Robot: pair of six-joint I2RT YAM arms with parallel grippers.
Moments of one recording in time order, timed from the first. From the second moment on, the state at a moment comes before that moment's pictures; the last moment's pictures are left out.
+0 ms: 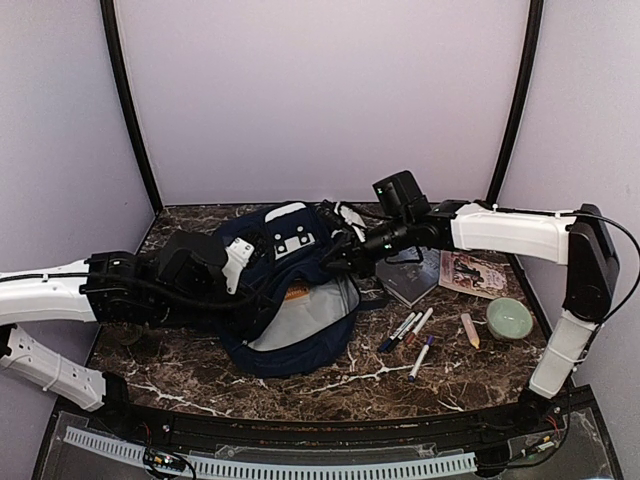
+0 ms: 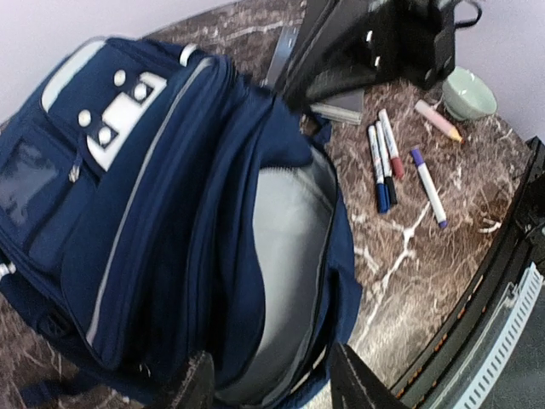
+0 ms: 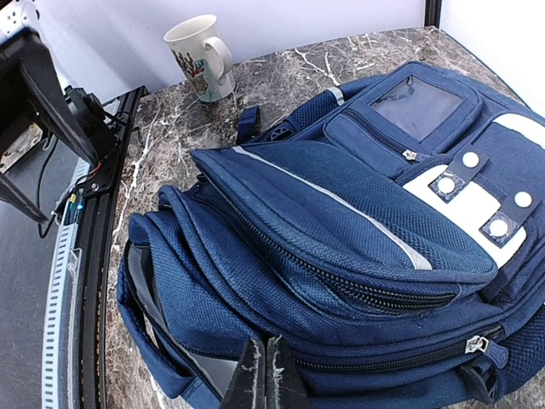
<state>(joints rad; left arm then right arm) -1.15 1.17 1.01 -0.53 -0.33 -0.34 0.75 1.74 1.33 -0.28 -0.67 -0.23</state>
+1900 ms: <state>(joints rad) -0.99 1.16 0.58 -0.35 -0.13 -0.51 0.88 1.76 1.45 -0.55 -0.67 -0.50</state>
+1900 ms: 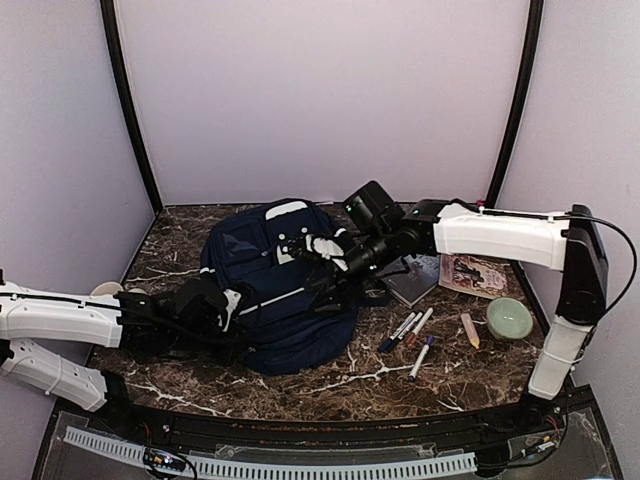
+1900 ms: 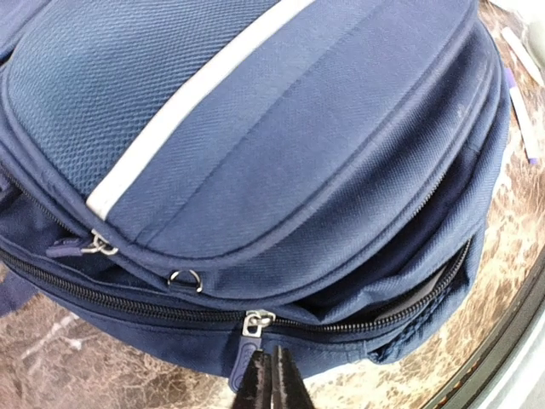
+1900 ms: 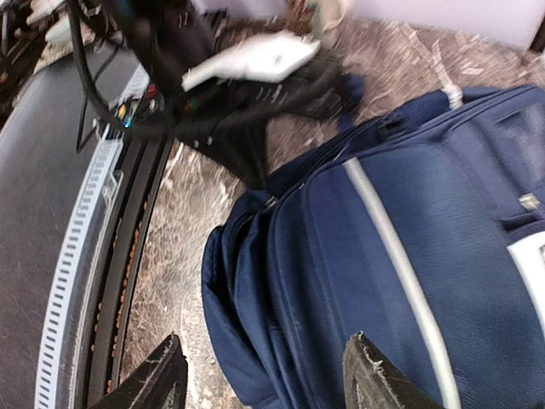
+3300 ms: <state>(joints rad) -0.92 1.21 0.67 -0.62 -0.26 -0.63 0.93 2.02 1.34 -0.35 -0.51 -0.62</state>
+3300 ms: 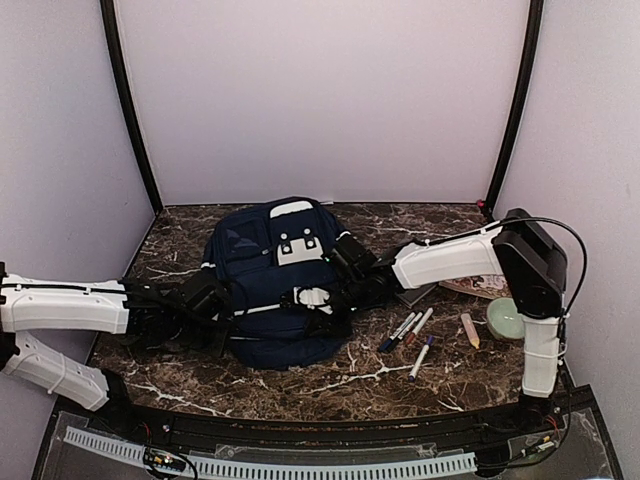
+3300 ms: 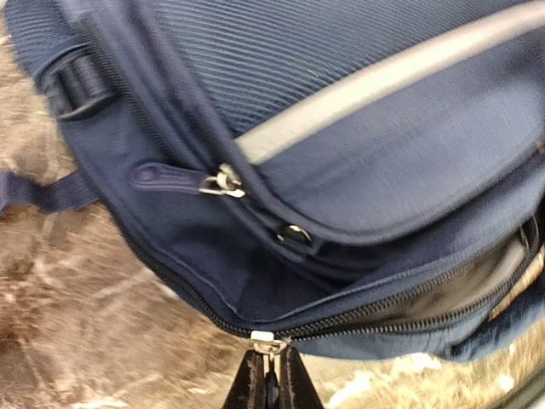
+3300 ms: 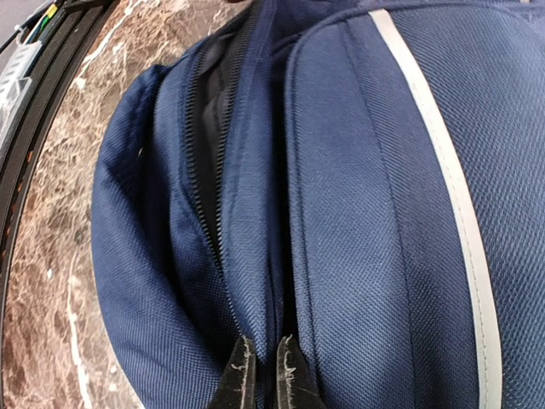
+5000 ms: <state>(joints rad) -0.90 1.19 0.42 -0.14 0.07 -0.54 1.03 2.07 1.41 -0.36 -0.57 -0.41</state>
